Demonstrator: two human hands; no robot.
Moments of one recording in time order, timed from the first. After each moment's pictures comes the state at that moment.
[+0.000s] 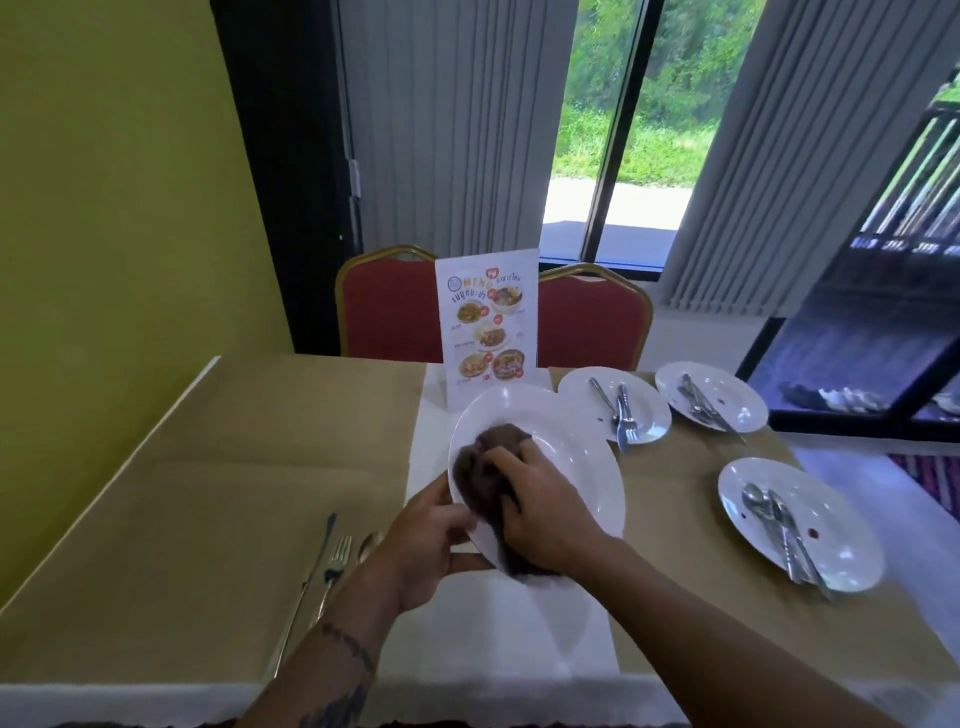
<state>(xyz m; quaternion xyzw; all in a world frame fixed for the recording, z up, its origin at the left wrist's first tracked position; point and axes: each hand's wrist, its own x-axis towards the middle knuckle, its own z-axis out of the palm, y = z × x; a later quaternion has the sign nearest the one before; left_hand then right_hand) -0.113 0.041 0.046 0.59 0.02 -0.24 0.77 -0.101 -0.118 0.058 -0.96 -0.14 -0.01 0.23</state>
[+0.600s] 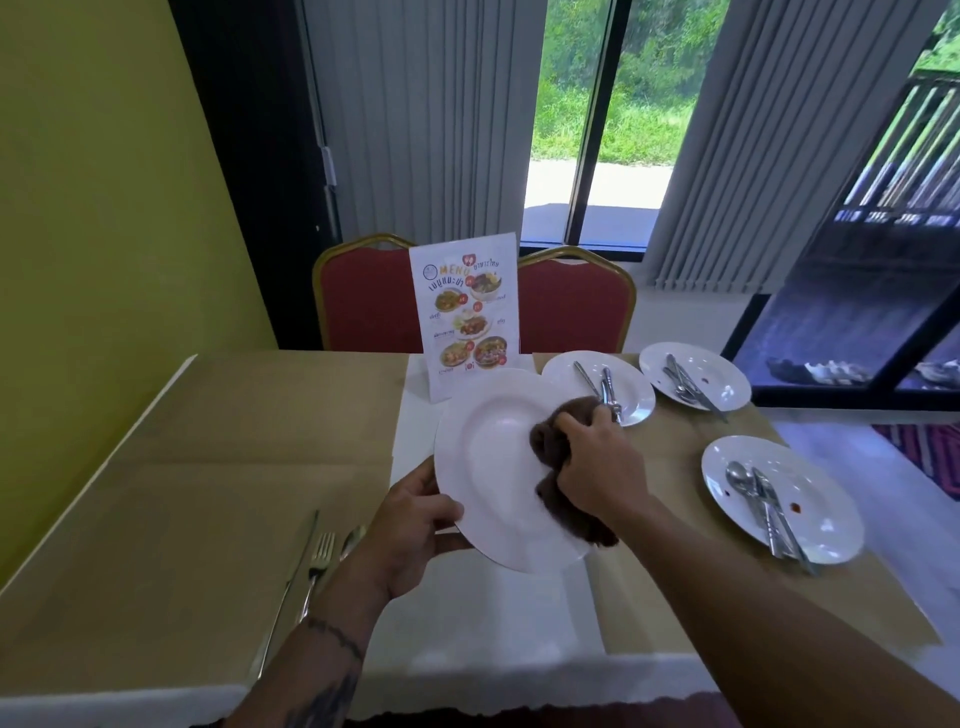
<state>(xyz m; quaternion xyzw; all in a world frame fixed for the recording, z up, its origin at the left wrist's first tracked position) -0.105 0.031 0.044 0.58 0.03 -0.22 0.79 -0.069 -0.195 0.046 -0.99 0.06 -0.06 0.10</state>
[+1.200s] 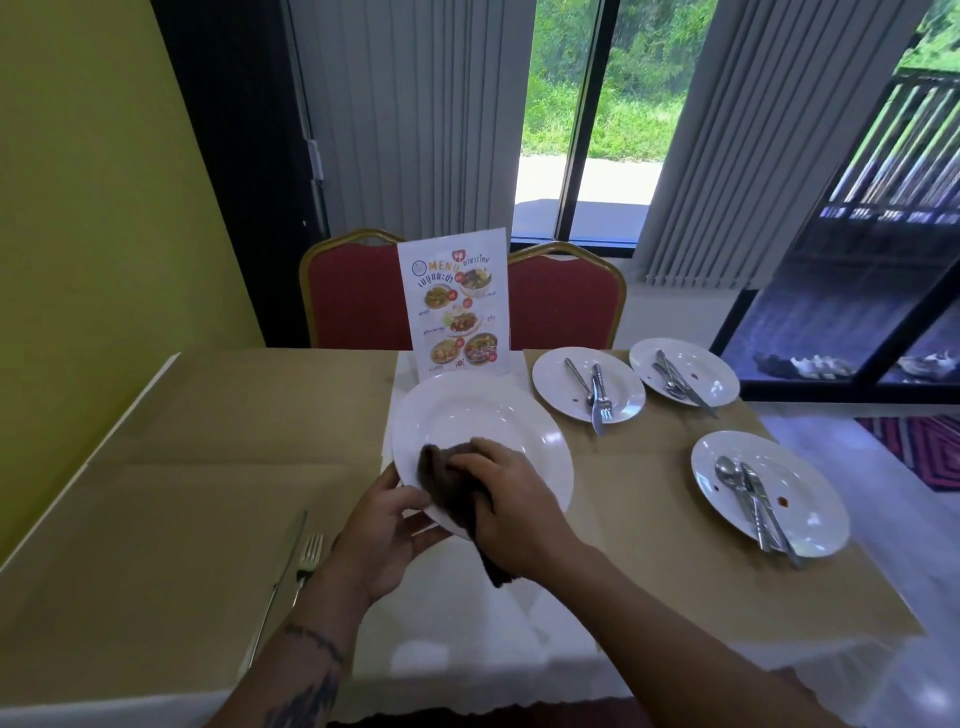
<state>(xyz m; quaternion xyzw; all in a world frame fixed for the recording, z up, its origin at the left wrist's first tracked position) -0.096 0.043 0.026 0.50 0.07 -0.19 0.84 -0.111 -0.124 0.046 -0.94 -0.14 -0.04 0.29</state>
